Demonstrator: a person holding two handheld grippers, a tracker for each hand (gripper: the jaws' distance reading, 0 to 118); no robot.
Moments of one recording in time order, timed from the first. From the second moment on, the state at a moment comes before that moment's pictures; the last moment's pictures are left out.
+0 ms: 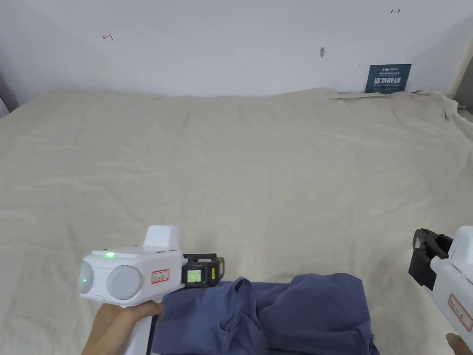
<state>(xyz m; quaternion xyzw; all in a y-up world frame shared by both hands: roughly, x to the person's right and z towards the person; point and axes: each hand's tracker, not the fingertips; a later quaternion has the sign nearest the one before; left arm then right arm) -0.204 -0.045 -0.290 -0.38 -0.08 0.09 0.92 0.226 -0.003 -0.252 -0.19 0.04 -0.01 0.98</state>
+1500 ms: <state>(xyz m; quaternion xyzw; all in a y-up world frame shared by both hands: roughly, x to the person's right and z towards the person) -0.090 -0.150 -0.284 -0.40 -0.14 0.08 0.90 0.252 -0.010 -0.247 -0.21 0.01 -0.02 0.98</state>
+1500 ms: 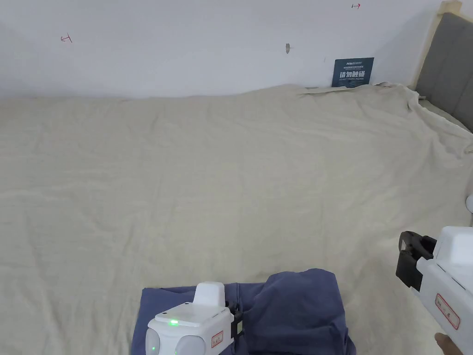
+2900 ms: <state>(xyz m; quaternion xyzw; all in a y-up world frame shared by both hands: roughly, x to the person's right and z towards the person) -0.294 -0.180 -0.305 -0.49 -0.18 0.26 0.81 0.236 -0.017 -0.254 -0.23 0.02 0.00 0.97</state>
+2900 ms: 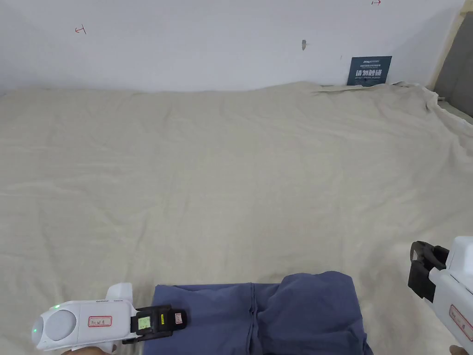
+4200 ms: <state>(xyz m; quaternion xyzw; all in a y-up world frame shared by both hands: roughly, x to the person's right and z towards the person) -0.282 -0.013 -0.280 -0.49 -0.07 0.12 0.86 0.228 -0.006 -0.258 -0.21 0.05 -0.01 0.98</state>
